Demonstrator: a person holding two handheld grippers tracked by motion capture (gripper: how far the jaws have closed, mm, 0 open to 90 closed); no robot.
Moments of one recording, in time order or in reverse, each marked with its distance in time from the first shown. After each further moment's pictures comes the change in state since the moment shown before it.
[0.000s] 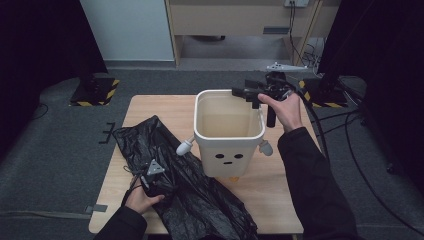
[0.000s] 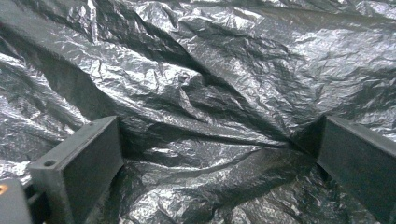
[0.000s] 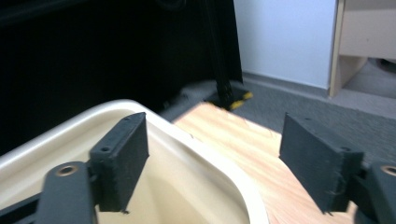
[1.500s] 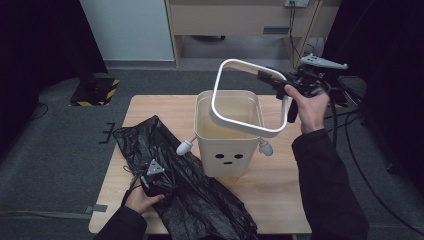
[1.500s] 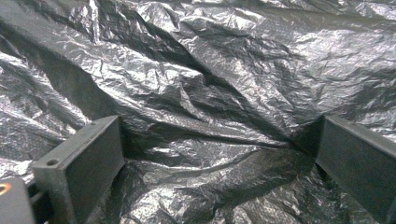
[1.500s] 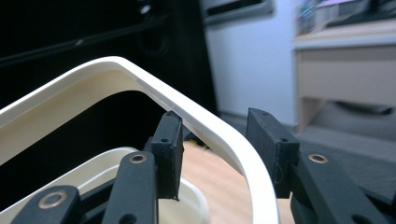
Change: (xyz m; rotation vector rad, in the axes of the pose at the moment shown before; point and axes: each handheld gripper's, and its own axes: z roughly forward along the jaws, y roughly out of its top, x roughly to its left) left arm 0.000 0.000 0.000 -0.004 -0.001 -0.001; right arm -0.005 0.020 -0.073 -0.216 -0.105 -0.007
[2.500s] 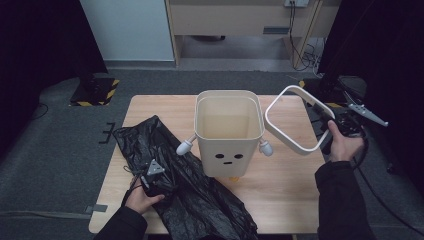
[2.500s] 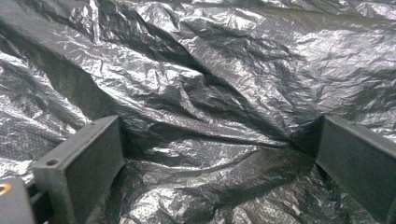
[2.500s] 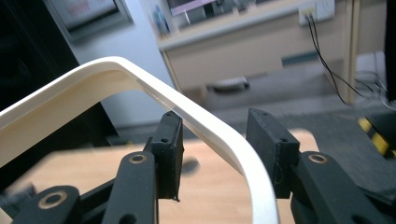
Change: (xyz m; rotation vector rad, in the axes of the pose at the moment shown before) left arm -0.001 0.000 0.000 0.000 0.005 0.004; right arm -0.112 -0.124 -0.096 -0.062 -0.480 0.157
